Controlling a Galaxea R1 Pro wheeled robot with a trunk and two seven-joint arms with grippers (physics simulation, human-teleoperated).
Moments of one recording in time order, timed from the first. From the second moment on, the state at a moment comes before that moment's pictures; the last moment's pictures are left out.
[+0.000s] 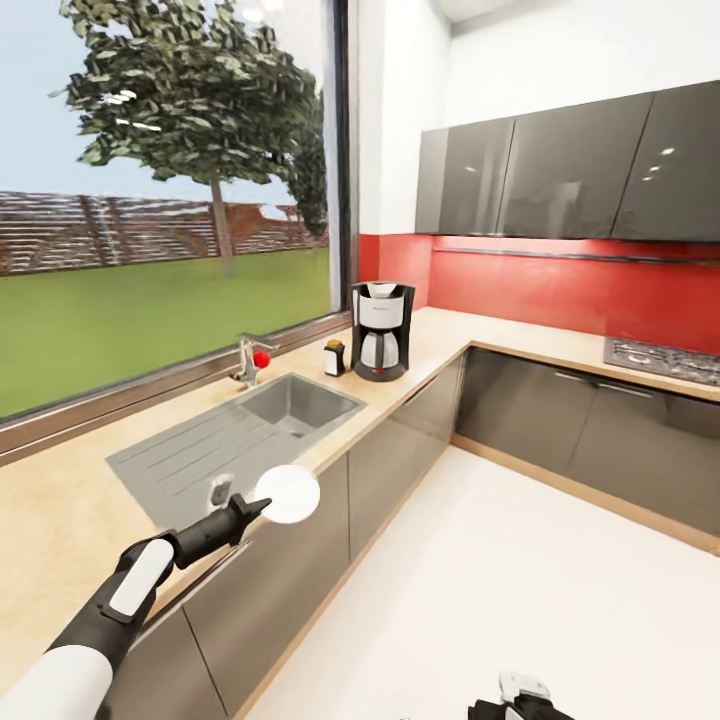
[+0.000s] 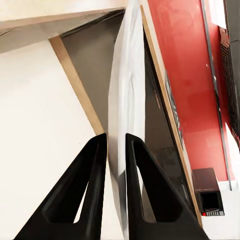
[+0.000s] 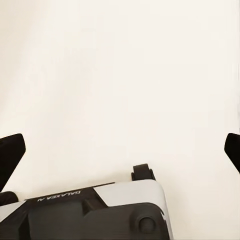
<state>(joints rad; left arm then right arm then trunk) -0.57 0.18 0.01 -0.80 1.01 0.67 -0.46 -0.55 -0.01 0.42 -0.02 -0.63 0.16 -0.08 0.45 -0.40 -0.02</state>
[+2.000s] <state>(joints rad) -0.62 0.18 0.26 -0.79 1.05 0.67 -0.17 -0.52 -0.01 0.42 -0.02 -0.62 0.16 -0.07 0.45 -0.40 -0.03</state>
